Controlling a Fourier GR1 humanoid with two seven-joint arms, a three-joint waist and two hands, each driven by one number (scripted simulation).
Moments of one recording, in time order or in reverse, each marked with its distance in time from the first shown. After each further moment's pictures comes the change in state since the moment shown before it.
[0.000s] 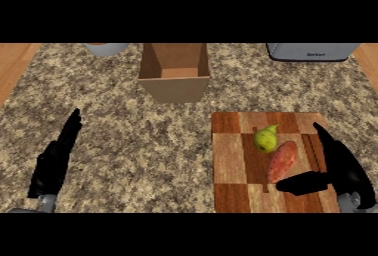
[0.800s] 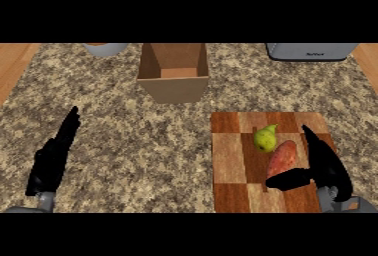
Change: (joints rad) left arm -0.005 -0.033 0.053 -0.005 -0.040 -0.048 0.028; right arm -0.005 0.147 -0.027 0.098 0.118 0.059 -0.007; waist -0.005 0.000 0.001
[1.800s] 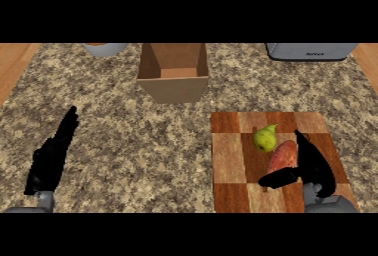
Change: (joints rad) left arm 0.005 -0.065 0.081 0.004 -0.071 -0.073 0.000; right arm 0.023 0.169 -0.091 0.124 0.135 0.063 -0.073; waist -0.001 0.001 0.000
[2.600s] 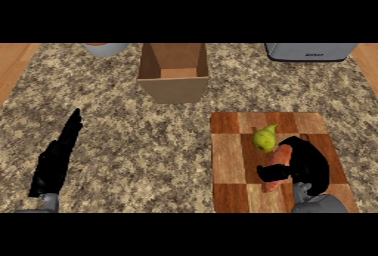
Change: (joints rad) left arm 0.017 -0.062 0.034 -0.007 -0.060 -0.043 -0.005; right arm -0.009 0.048 0.022 0.055 0.296 -0.013 -0.033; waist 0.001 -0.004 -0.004
